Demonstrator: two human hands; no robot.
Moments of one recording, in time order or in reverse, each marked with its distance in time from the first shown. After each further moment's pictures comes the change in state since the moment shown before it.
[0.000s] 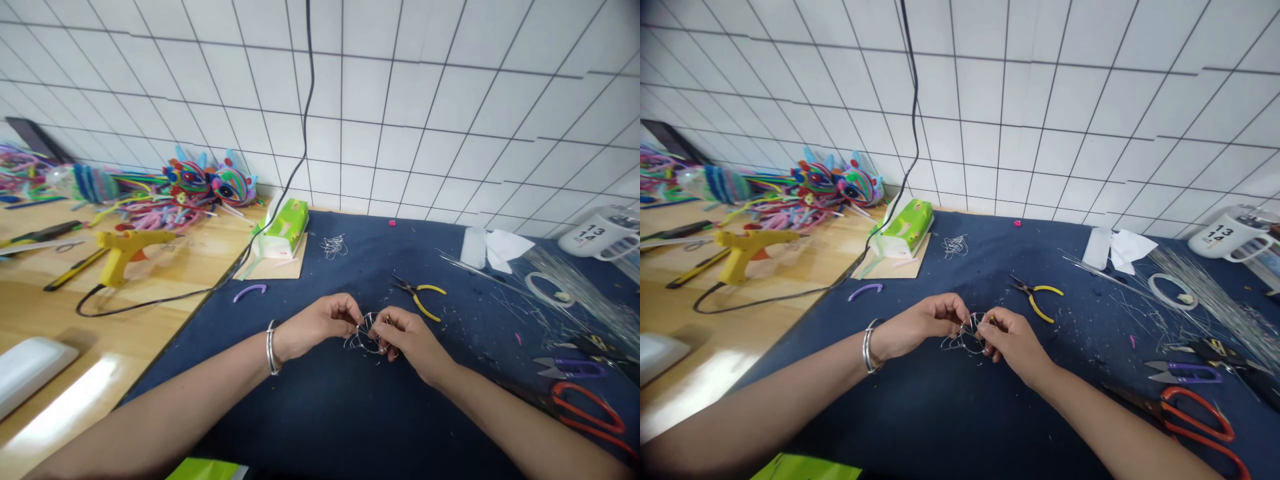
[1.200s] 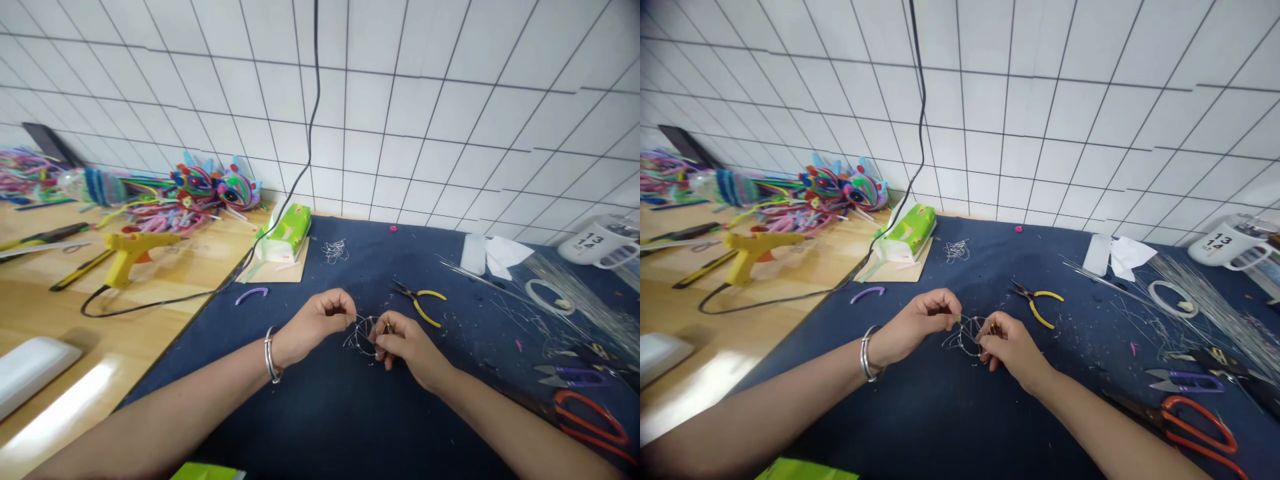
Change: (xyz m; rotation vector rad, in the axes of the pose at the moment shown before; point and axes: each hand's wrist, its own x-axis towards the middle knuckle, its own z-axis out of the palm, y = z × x) left_hand -0.007 0.009 0.005 0.083 0.175 0.209; right_hand 0.000 -0.001 0.003 0.110 -0.029 0.019
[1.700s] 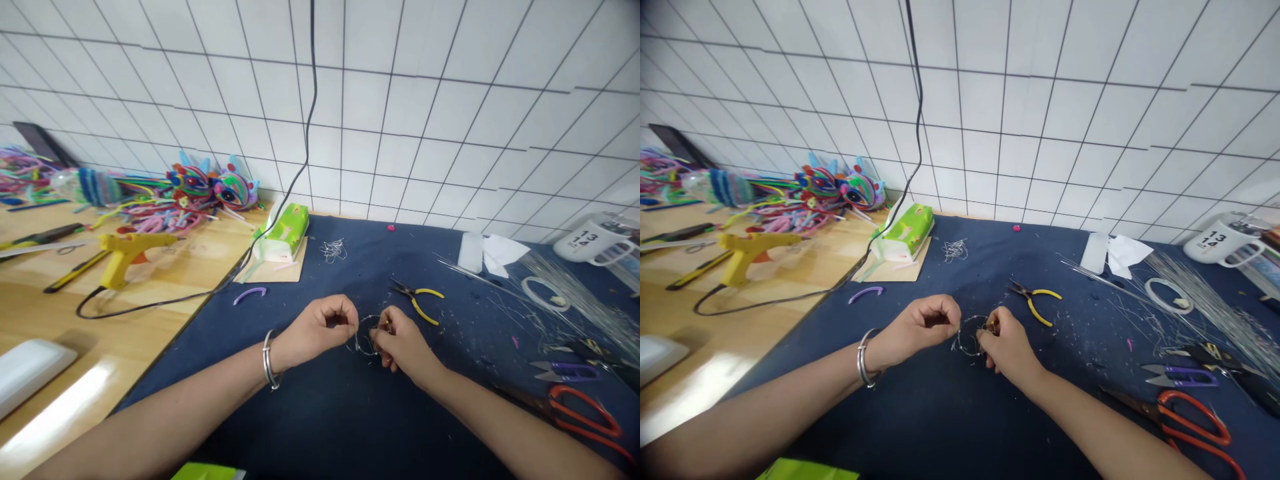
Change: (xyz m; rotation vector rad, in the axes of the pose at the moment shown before) left_hand -0.007 0.005 0.004 0.155 -0.070 0.053; right_hand 0.006 0.012 0.006 -0.244 0.181 0.088
